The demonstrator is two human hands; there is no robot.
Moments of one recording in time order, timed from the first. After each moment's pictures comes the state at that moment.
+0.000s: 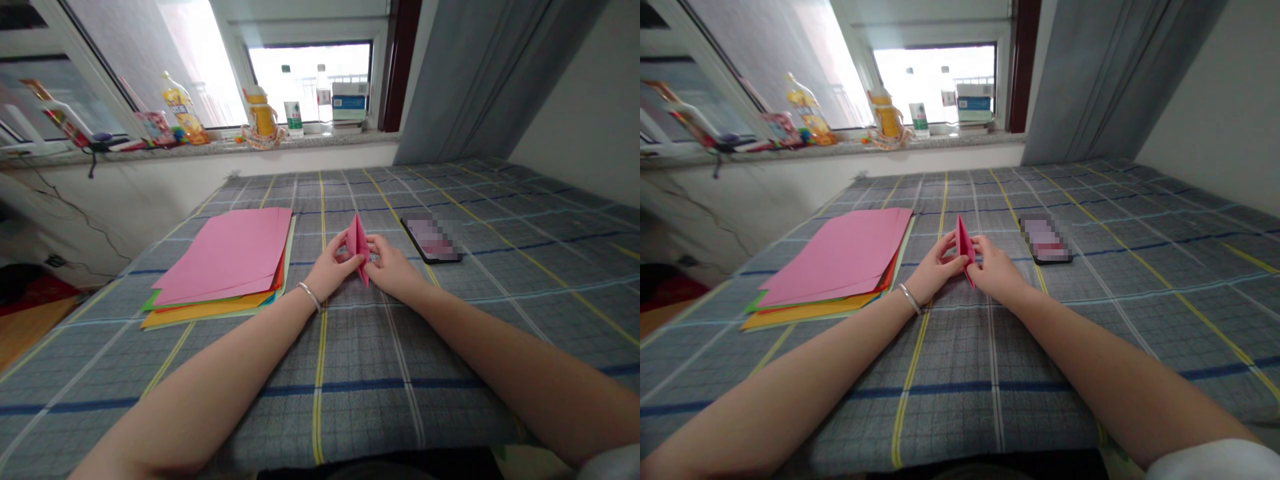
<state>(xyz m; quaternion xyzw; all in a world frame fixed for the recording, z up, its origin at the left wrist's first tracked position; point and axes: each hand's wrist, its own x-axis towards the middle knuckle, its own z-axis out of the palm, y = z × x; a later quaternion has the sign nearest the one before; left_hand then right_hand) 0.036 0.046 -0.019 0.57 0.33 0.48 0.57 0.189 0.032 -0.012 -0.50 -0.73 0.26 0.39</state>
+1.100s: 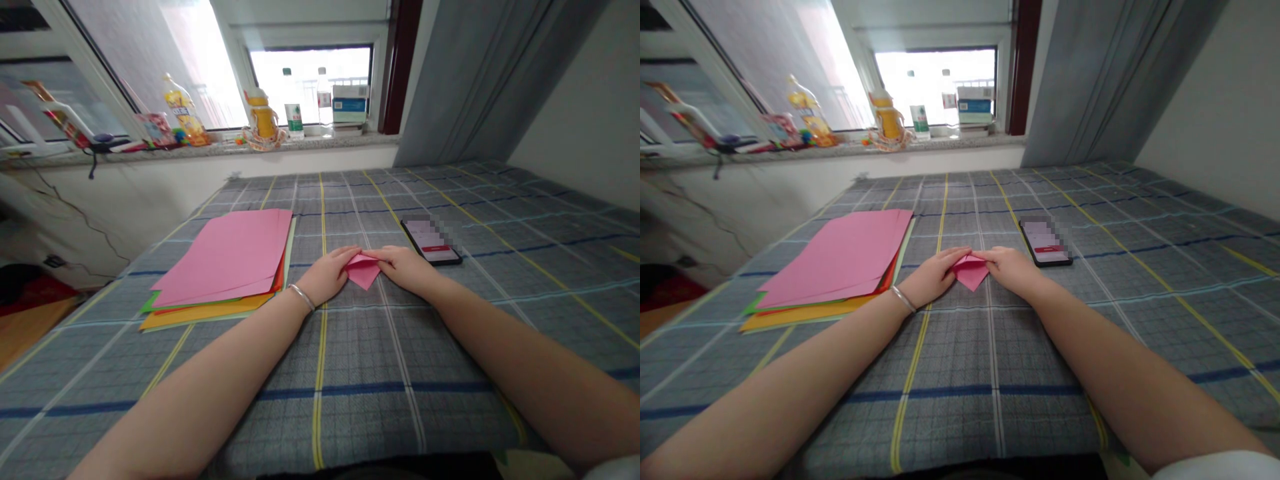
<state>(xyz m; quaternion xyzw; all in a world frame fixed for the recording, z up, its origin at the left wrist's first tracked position) 0.007 0.064 -0.031 0.90 0.33 0.27 0.10 0.226 0.052 -0.014 -0.47 -0.85 0.10 0.21</state>
